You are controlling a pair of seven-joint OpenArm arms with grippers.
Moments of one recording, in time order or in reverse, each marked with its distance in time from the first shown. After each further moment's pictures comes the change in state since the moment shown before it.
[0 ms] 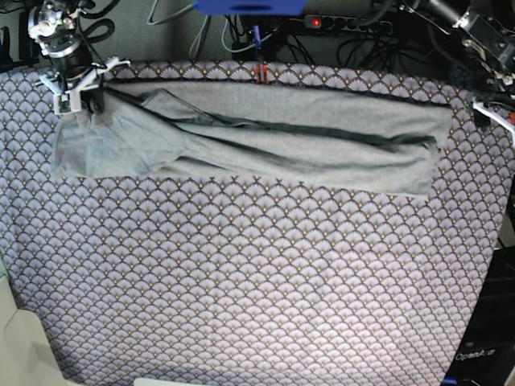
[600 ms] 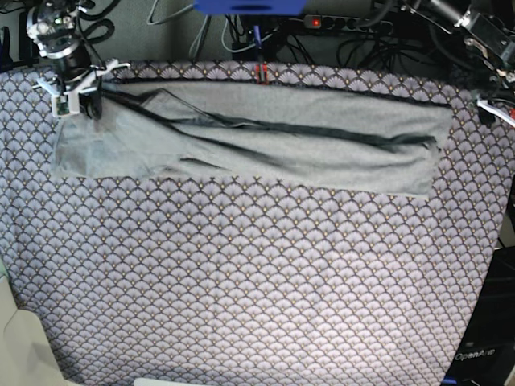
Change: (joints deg) left arm -0.1 0.0 -2.1 0.0 0.2 0.0 0.0; right arm -0.4 -0.7 0.0 2.3 0.3 0.0 0.2
